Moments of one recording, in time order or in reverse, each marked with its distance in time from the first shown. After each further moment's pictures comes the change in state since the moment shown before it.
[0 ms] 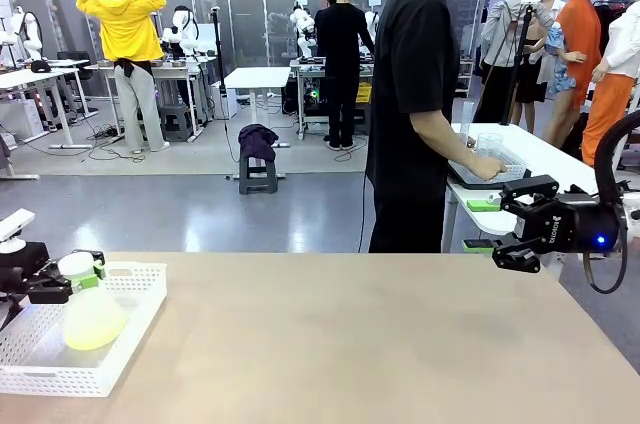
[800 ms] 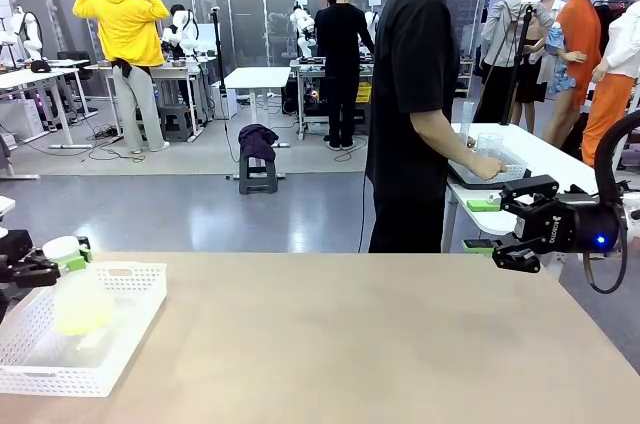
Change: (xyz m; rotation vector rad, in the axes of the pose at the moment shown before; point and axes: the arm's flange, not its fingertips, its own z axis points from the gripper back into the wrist) left arm 0.015 0.001 0.021 0.079 -0.043 0.004; right arm 0.000 0.000 0.000 0.000 0.000 0.000
